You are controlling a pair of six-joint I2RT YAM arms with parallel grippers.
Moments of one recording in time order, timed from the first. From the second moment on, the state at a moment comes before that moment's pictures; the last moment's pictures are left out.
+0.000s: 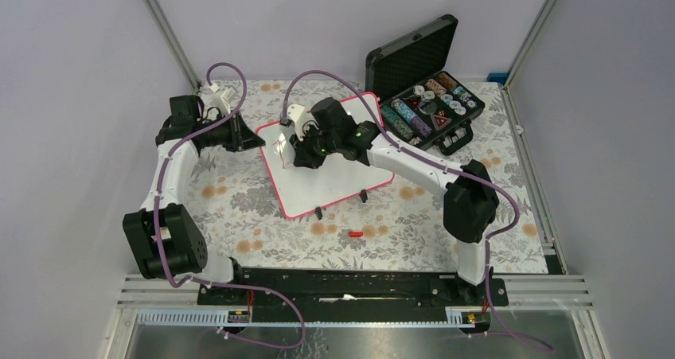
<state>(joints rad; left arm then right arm) 0.20 1.44 1.20 -0.63 0.95 0.12 0.87 1.93 1.70 -0.41 -0.37 -0.12</state>
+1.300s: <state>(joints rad) 0.20 1.43 1.20 -0.63 0.95 0.12 0.85 1.83 1.72 -0.46 -0.40 -0.11</state>
